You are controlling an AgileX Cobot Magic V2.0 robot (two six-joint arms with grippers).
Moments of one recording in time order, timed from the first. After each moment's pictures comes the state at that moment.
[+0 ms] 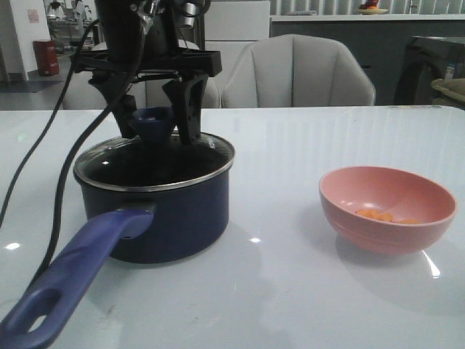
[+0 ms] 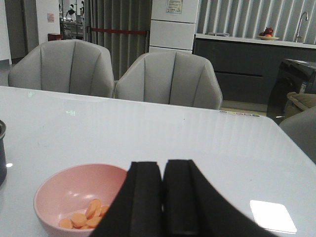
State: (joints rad) left arm -0.53 2.01 -1.81 -0.06 1.24 -0.15; right arm 0.09 -0.01 0.03 -0.07 -0.02 0.04
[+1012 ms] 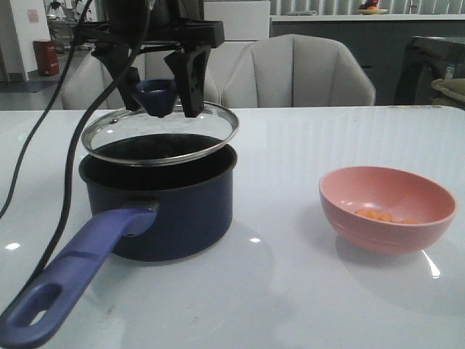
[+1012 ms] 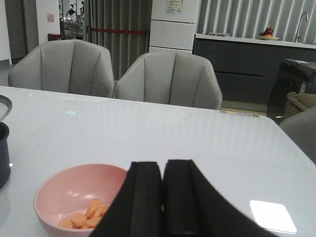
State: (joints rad) left arm -0.53 1.98 -1.87 -0.01 1.25 -0.15; right arm 0.09 -0.01 0.03 -0.07 -0.02 0.04
